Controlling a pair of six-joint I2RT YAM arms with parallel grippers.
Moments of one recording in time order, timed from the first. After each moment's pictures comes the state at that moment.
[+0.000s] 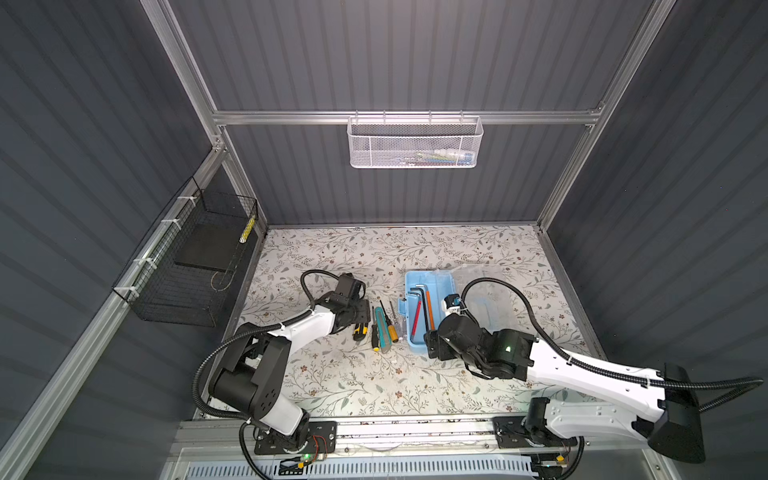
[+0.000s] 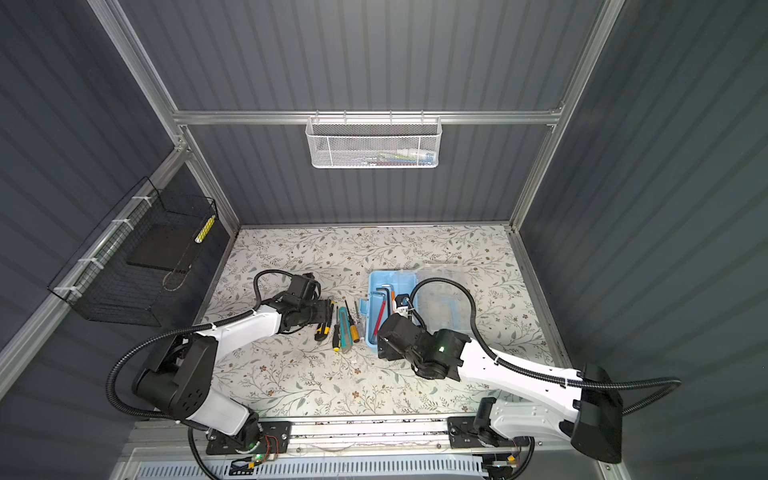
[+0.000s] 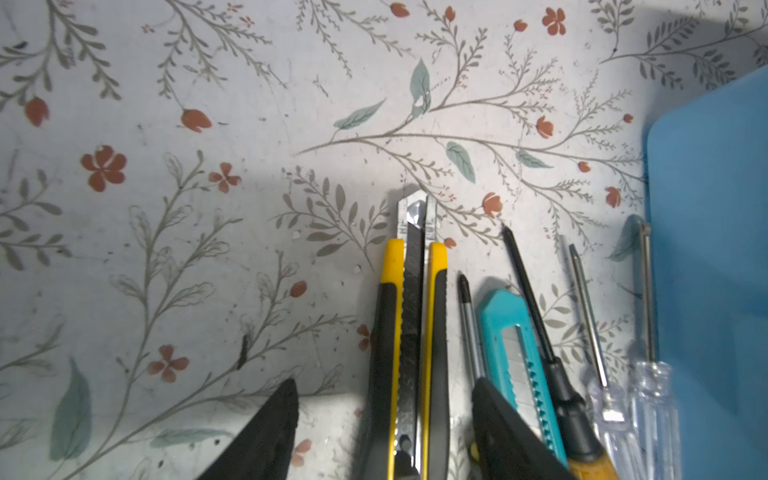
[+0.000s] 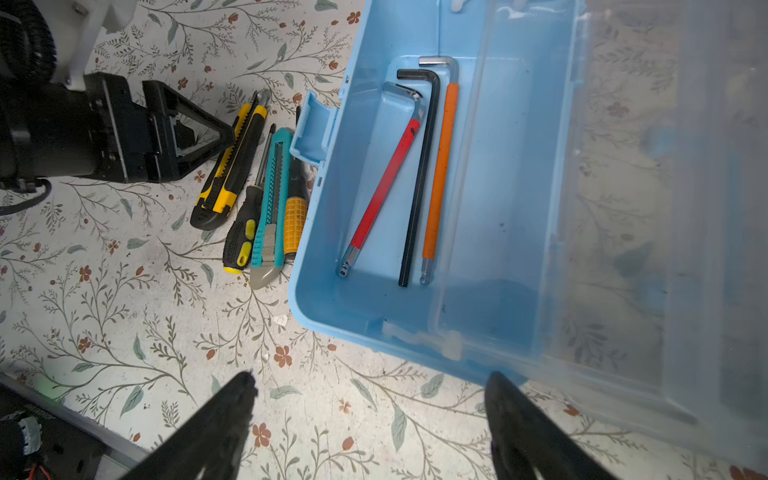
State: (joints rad) left arm -0.46 1.57 0.82 -0.25 -0.05 -0.44; right arm 1.07 1.15 0.85 -0.61 0.37 0.78
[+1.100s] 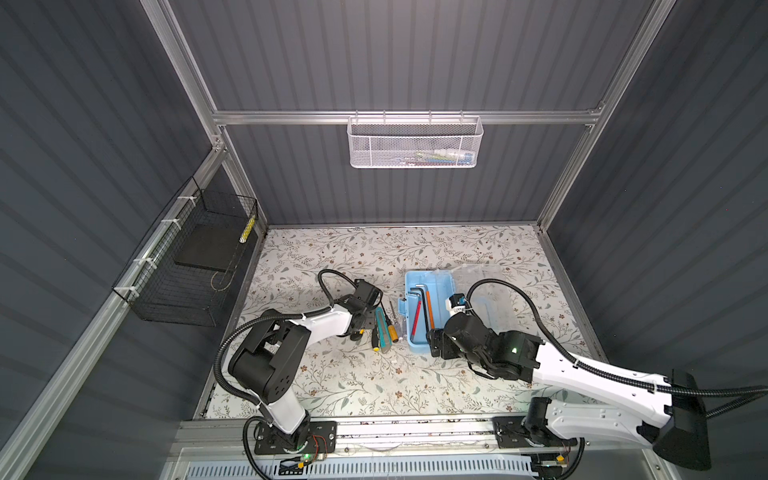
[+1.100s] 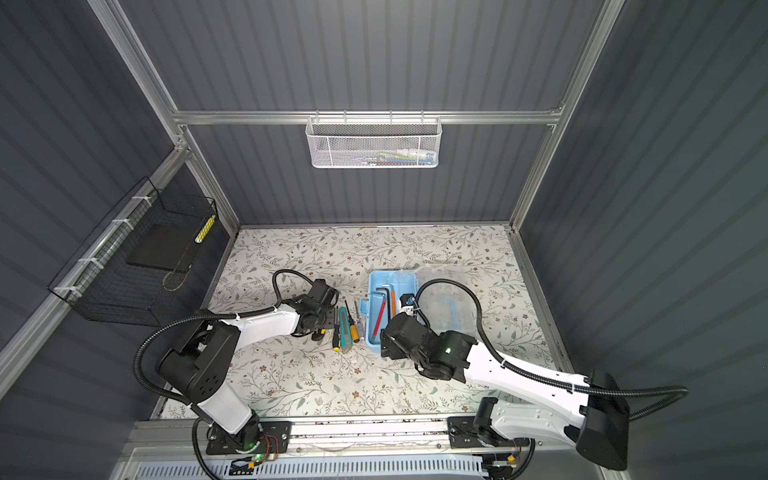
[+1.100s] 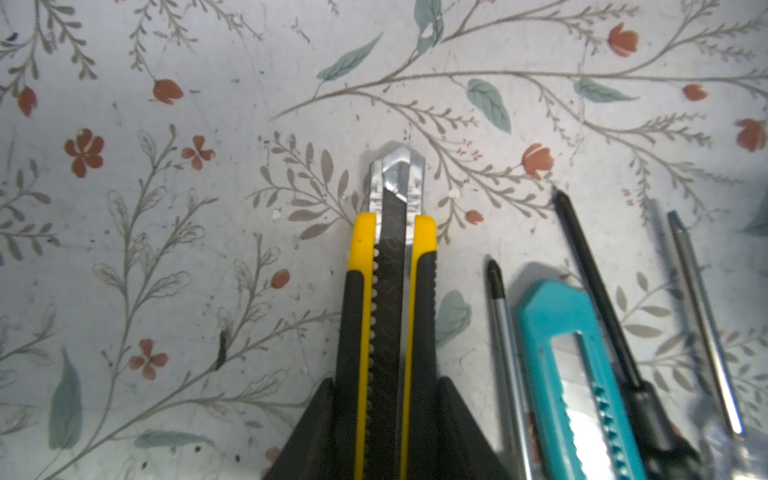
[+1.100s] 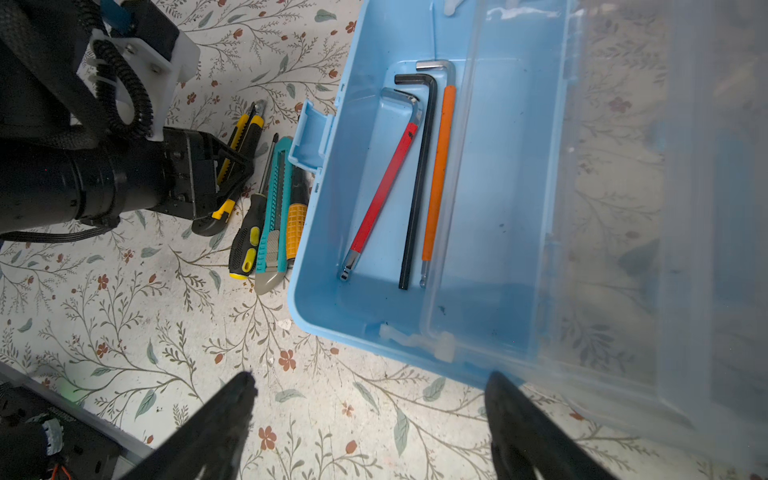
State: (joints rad) left arm -0.58 1.68 0.87 -0.32 -0.27 -0.44; right arm 1.04 1.10 0.81 -0.57 0.34 0.78
